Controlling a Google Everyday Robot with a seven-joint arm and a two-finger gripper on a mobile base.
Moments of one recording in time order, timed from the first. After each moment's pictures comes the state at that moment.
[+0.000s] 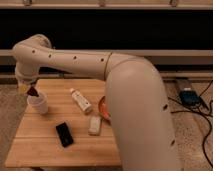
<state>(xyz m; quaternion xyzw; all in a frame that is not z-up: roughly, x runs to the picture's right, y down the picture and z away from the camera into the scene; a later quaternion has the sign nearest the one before) -0.392 -0.017 0.678 -0.23 -0.33 -0.05 0.92</state>
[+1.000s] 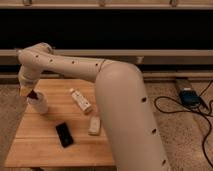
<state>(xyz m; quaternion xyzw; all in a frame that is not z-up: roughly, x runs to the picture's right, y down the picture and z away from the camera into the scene) -0.412 0.000 0.720 -0.26 -0.34 -0.03 0.91</state>
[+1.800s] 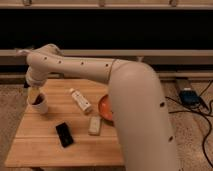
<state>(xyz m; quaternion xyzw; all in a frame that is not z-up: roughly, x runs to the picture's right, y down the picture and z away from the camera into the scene) -0.355 -0.002 0.711 -0.23 -0.33 -0.03 0.92</state>
